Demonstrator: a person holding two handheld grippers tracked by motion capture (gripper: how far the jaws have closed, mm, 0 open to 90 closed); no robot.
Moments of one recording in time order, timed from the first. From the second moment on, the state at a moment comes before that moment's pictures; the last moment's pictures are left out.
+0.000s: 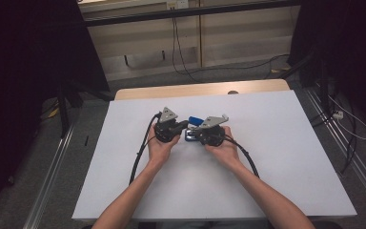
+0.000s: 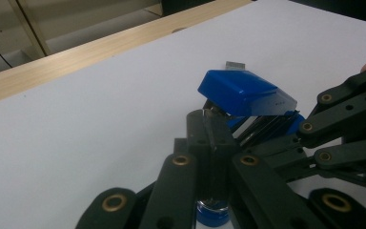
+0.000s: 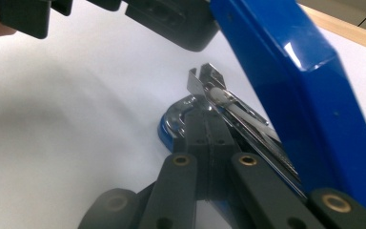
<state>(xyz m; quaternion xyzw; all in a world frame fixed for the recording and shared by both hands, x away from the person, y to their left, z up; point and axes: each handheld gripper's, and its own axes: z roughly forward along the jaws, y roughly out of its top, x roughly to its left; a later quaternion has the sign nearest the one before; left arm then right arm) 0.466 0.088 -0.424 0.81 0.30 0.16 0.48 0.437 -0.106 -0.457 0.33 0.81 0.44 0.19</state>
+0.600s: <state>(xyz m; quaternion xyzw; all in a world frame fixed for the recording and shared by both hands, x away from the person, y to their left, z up) 0.468 0.089 -0.421 0.81 0.30 0.15 0.48 0.434 -0.100 -0.454 0.36 0.77 0.47 0.25</state>
